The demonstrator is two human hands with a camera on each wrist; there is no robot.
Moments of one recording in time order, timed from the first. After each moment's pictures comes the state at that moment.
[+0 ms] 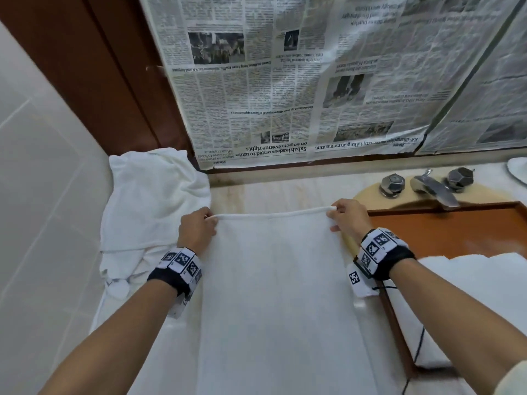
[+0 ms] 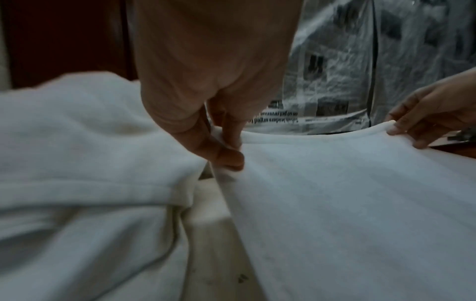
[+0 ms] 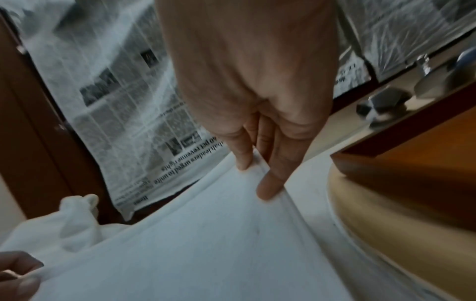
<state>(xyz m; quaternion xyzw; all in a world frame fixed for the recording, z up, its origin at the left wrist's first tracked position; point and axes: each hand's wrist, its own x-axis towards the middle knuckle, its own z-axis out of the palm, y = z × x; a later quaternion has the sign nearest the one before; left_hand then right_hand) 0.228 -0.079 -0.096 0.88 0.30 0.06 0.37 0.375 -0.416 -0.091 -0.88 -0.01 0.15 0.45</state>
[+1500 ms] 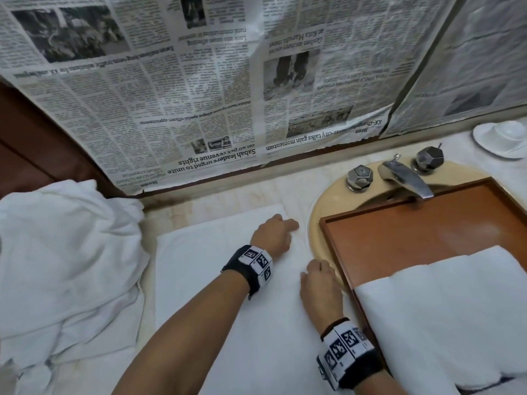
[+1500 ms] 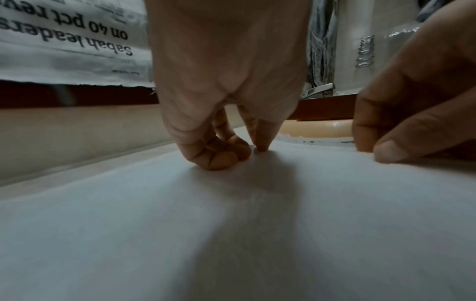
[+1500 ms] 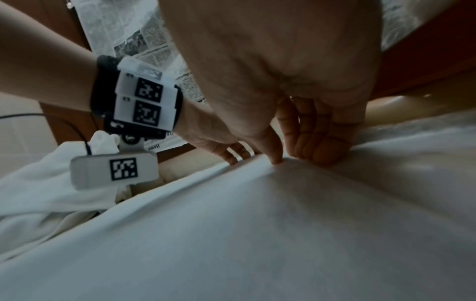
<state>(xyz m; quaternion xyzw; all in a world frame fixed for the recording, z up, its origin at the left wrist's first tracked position) 0.397 -0.282 -0.165 0.96 -0.06 -0.17 0.23 0.295 -0.422 -0.170 -0.97 0.01 0.09 0.20</state>
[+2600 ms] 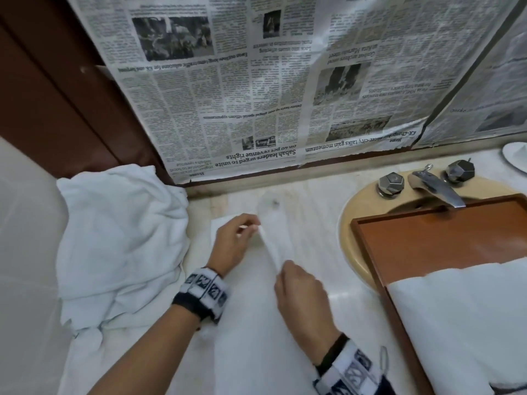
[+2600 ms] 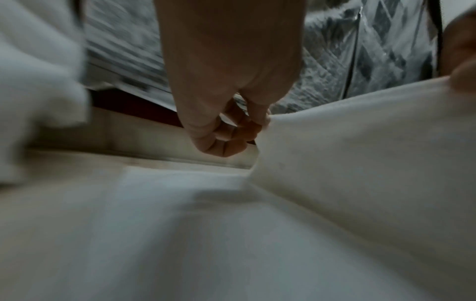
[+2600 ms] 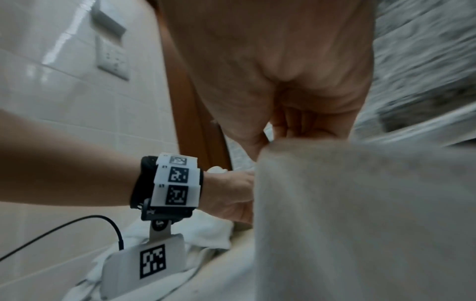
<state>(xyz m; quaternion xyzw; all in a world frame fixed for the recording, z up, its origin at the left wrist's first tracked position) 0.303 -0.140 -0.138 0.85 0.03 0.11 0.52 0.229 -0.327 -0.079 -0.96 -0.14 0.06 0.23</state>
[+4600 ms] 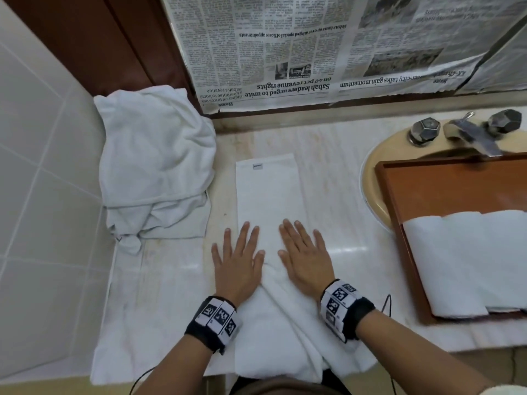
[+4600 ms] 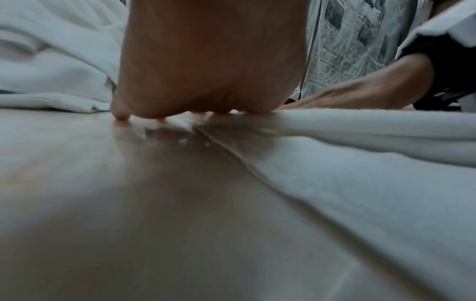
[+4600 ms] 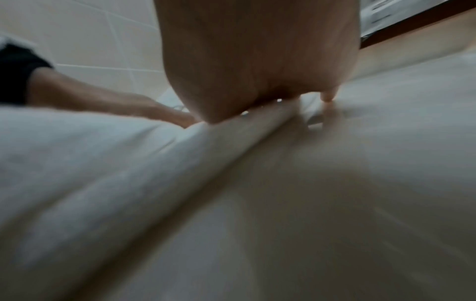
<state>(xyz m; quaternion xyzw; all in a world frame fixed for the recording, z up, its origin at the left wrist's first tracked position) 0.097 -0.177 -0.187 0.96 0.17 -0.15 0.17 0.176 -0.352 -0.201 -0.93 -0.32 0.15 0.09</state>
